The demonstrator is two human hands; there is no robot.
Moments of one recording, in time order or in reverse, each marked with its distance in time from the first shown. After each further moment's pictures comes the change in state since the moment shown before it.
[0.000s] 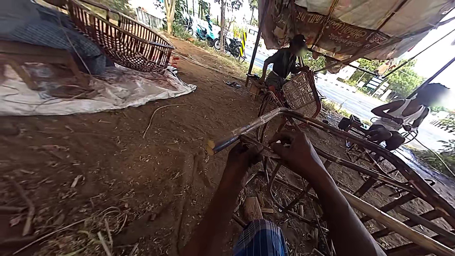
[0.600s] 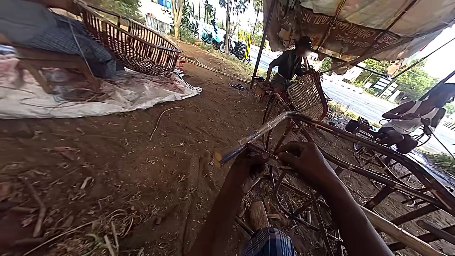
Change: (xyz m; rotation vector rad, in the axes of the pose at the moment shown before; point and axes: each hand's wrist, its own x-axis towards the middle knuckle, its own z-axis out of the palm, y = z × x) left_hand 0.009 0.001 -0.019 -0.193 -0.055 -0.188; right_hand -0.007 0.003 0.007 0.172 -0.076 0.092
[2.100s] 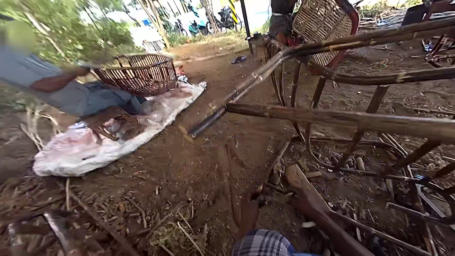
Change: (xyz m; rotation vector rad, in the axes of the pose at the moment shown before) left_hand -0.062 -0.151 -0.233 1.067 0.416 -0.160; right_hand -0.117 0.253 0.226 0.156 -0.336 0.466
